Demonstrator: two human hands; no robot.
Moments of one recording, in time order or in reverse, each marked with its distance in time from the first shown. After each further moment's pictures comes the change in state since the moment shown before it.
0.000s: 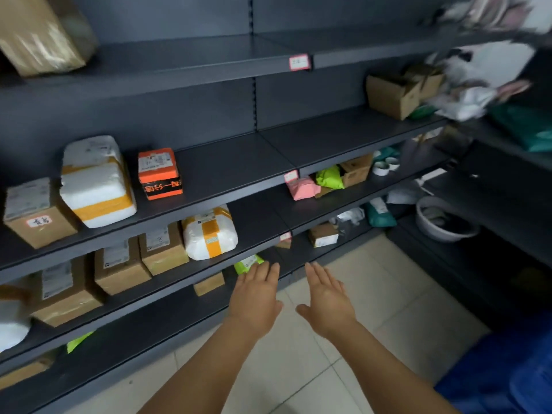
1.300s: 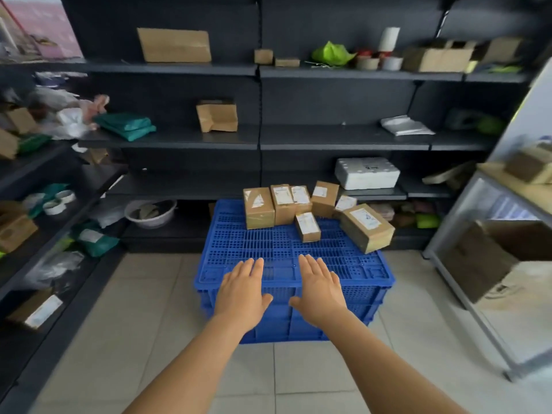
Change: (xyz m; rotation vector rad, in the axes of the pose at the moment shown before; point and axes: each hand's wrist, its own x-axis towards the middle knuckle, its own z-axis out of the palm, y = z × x) left_hand -0.264 0.553 0.069 -0.008 -0.115 0.930; right_hand -0.544 0.374 -0.034 0.219 0.396 0.963
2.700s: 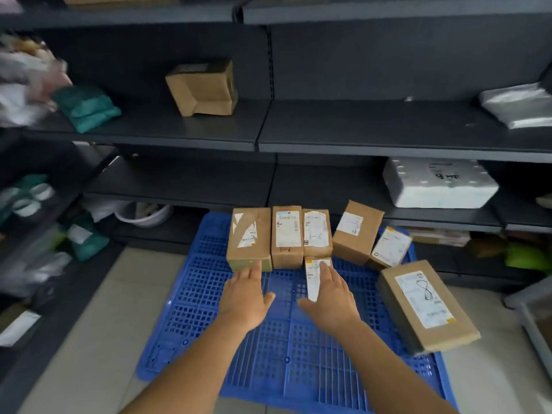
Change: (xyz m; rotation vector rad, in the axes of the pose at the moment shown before) left_hand 0.430 0.014 0.076 -0.010 -0.236 -0.305; right_hand 0.432 0.130 -0.026 0.244 -0.233 0.046
